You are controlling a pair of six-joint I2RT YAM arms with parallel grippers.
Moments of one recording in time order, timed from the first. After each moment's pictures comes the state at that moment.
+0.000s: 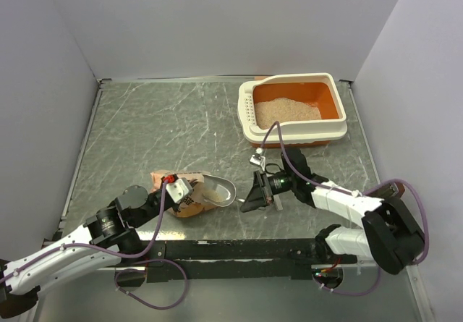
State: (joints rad) left arm -1.02 0.41 0.43 -0.14 -0.12 0.24; right arm 0.54 1.22 0.45 0.23 -1.18 0.85
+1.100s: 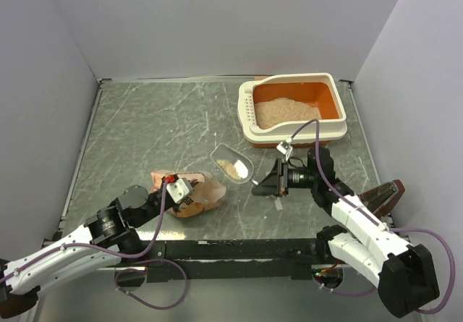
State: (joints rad) left arm -1.02 0.42 0.43 -0.14 -0.11 0.24; right arm 0.37 0.87 0.39 0.06 -1.05 0.97
